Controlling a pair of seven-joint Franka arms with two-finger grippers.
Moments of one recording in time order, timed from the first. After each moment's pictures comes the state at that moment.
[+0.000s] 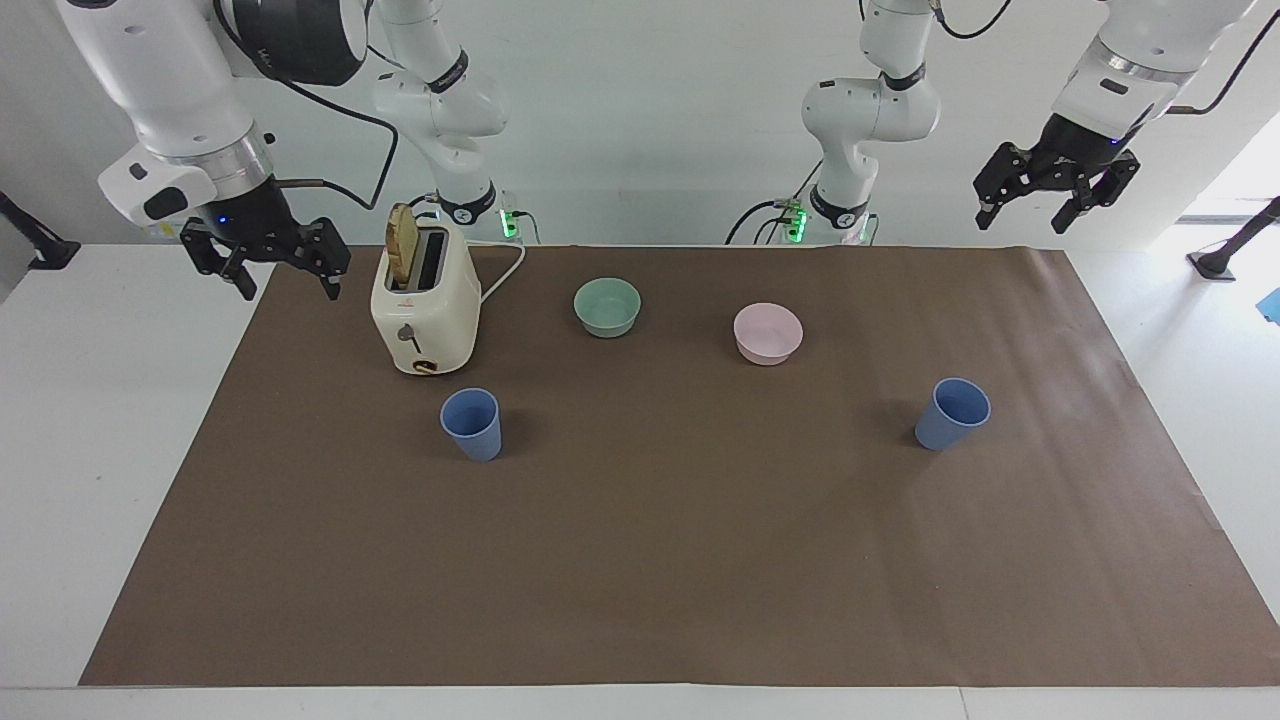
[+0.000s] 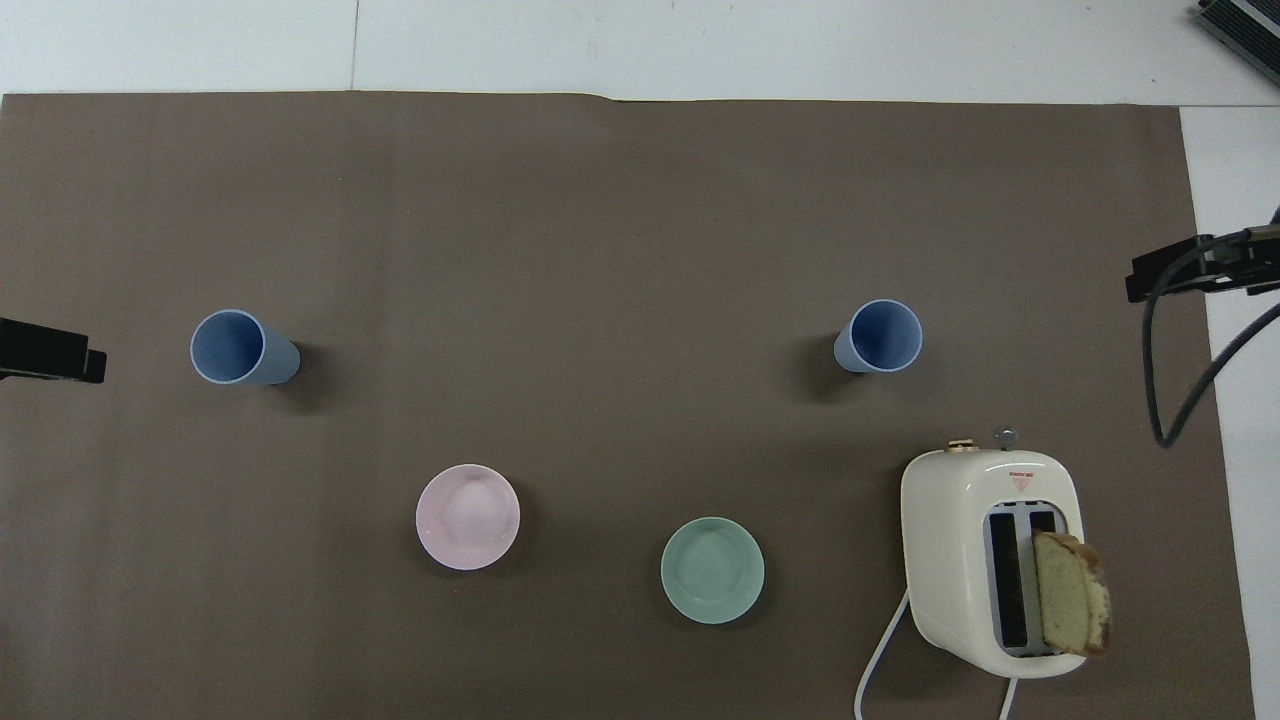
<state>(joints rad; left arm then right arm) -0.13 -0.09 0.09 -1.53 -0.03 1.45 0.03 -0.12 0.10 0.09 -1.43 -0.06 1.56 -0.07</state>
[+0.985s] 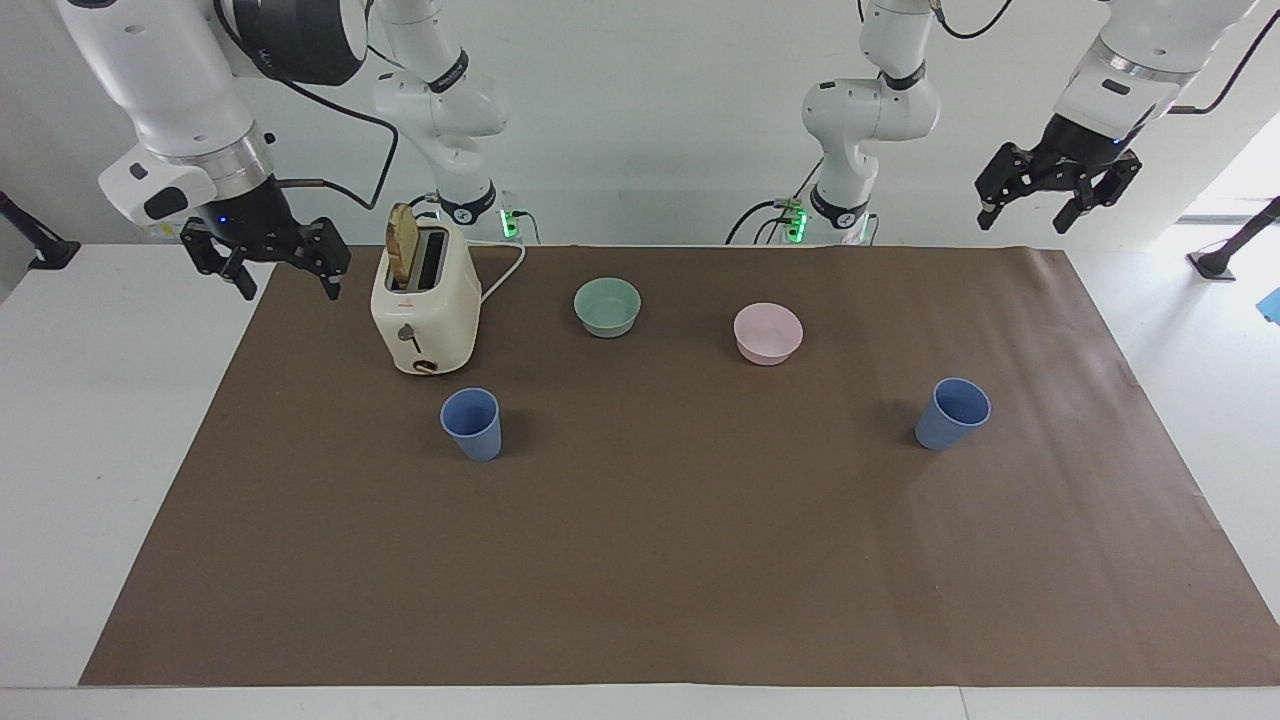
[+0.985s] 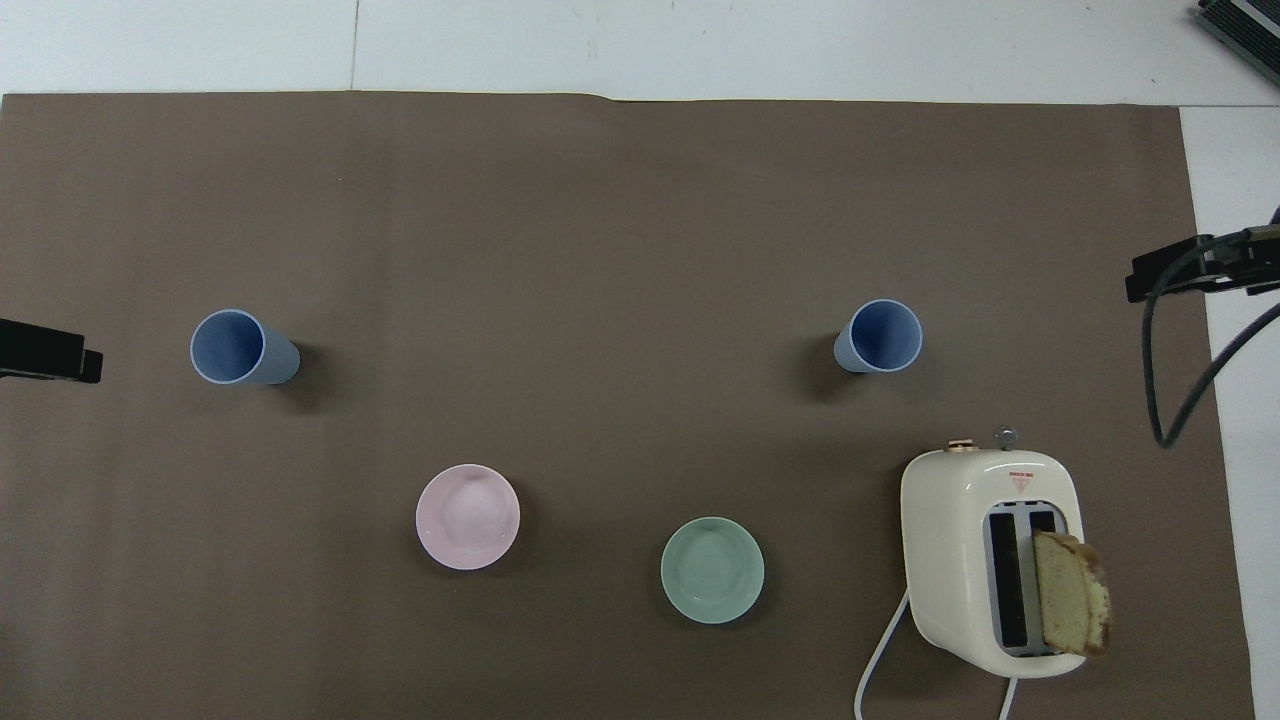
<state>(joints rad) -0.10 -0.09 0.05 -1.53 -0.03 1.45 0.03 -0.12 0.10 0.09 -1.43 -0.06 1.56 -0.07</state>
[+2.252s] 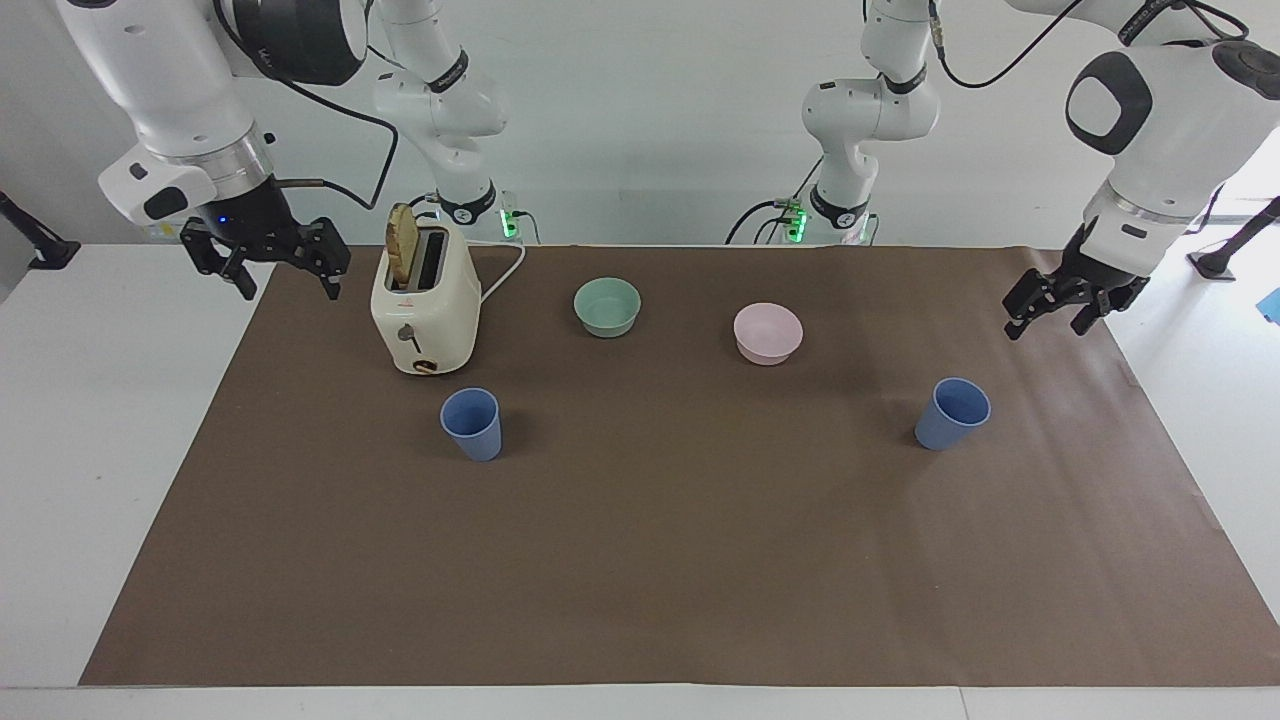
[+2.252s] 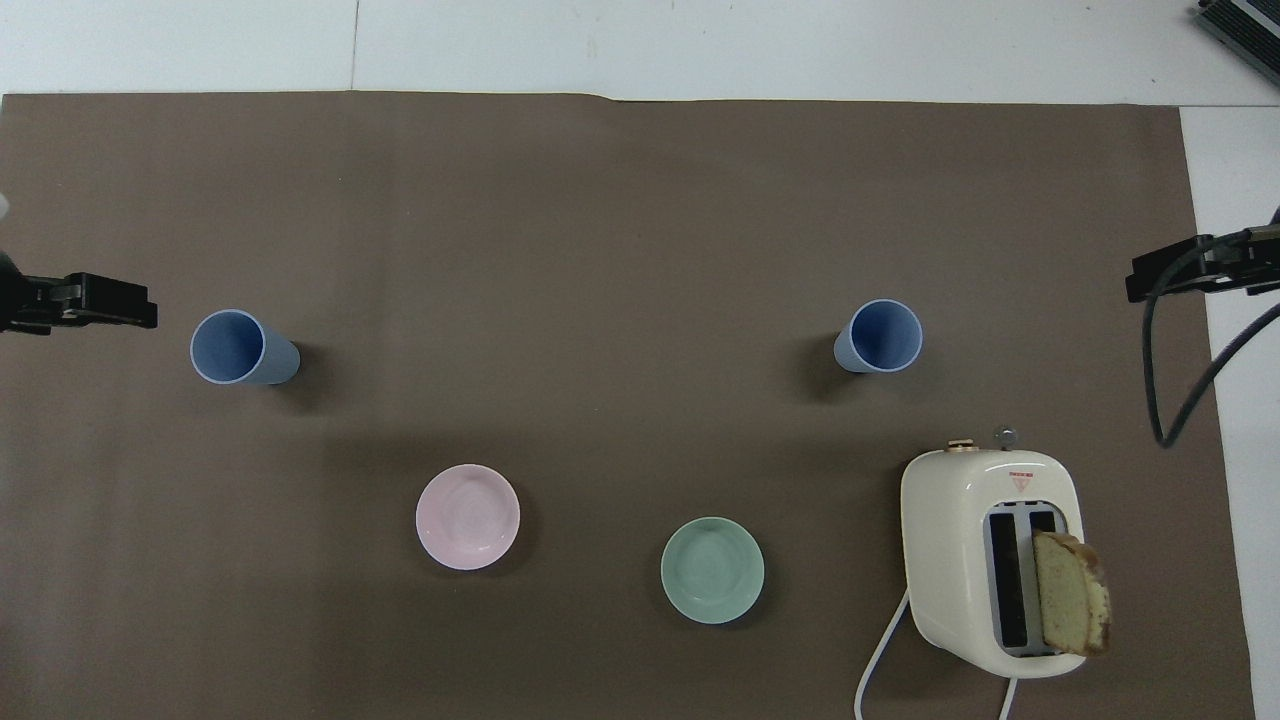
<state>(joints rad) -0.08 0.01 0.17 -1.76 -0.03 1.87 0.04 -0.12 0.10 0.09 -1.43 -0.06 1.56 -0.07</state>
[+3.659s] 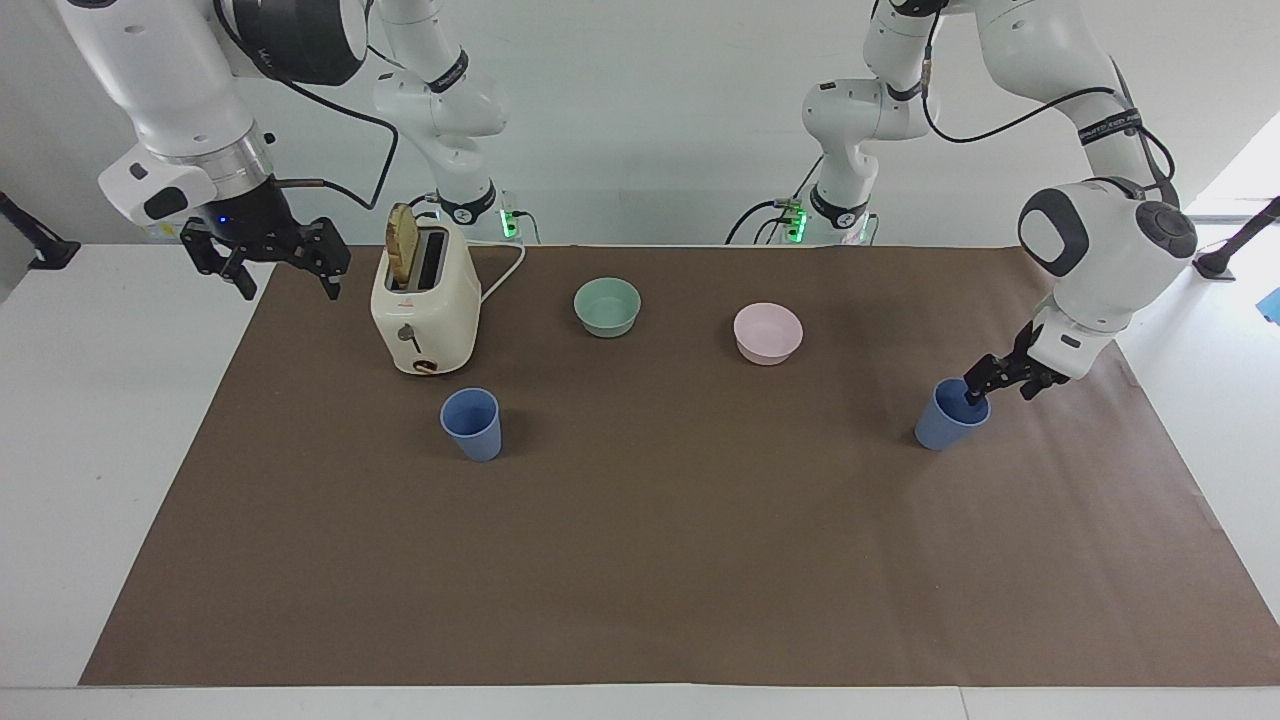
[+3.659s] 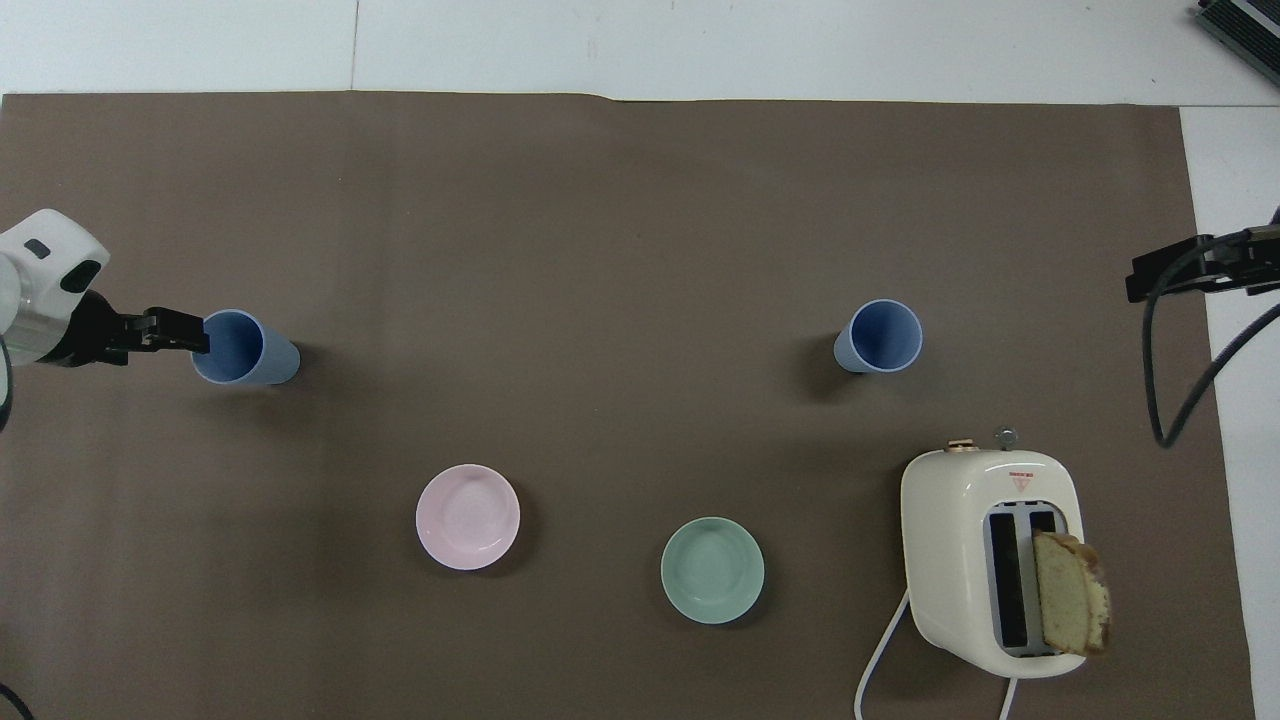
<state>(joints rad) -0.07 0.15 0.18 -2.01 -0.11 2.17 0.10 -0.12 0.10 0.09 -1.43 -0.06 1.56 -0.07</state>
